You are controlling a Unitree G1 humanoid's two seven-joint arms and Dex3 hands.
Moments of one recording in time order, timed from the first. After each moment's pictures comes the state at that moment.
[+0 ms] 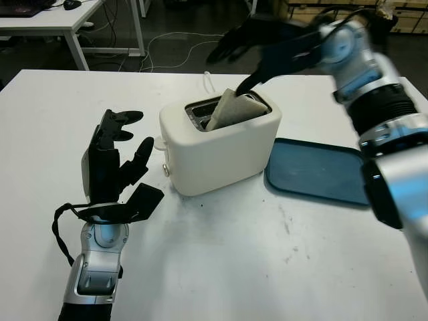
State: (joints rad) left arm -0.05 0.13 0.01 -0.19 0.46 -0.11 0.30; right arm -1.34 -0.48 0.24 1.06 -0.36 -0.42 0.65
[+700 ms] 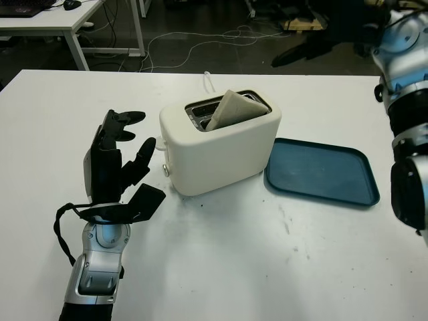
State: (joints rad) left arm -0.05 0.13 0.00 -0.18 0.46 -0.11 0.30; right arm -1.25 -0.53 0.14 1.05 -0.27 -0.39 0.55
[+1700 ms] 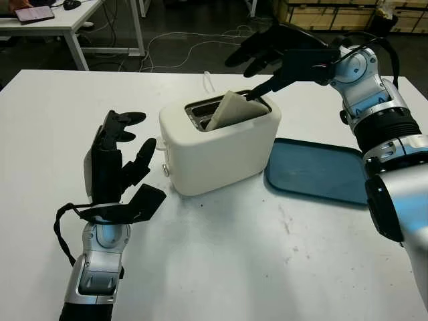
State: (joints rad) left arm -0.05 0.13 0.00 -0.18 0.46 -0.11 0.30; right arm -1.22 -0.45 0.24 1.04 -0.31 -0.39 0.55
